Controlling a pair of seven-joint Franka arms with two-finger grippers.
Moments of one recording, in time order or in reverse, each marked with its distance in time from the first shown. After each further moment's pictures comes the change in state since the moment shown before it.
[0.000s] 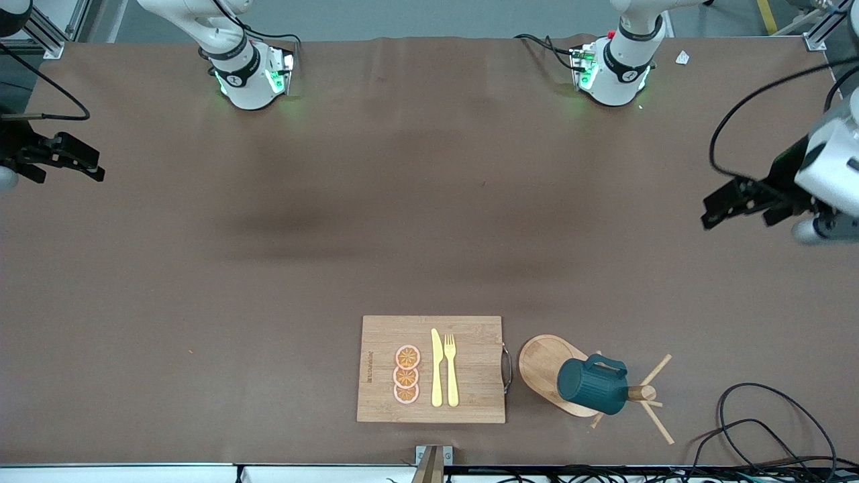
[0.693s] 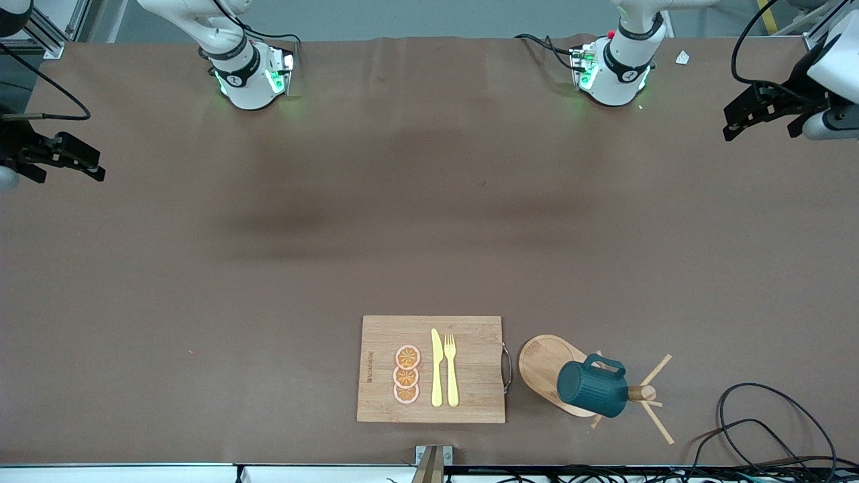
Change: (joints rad) left arm -0.132 -0.329 0.218 -0.349 -0.043 -0.044 0.070; right arm 0.000 0.000 0.002 0.000 0.000 -0.001 0.000
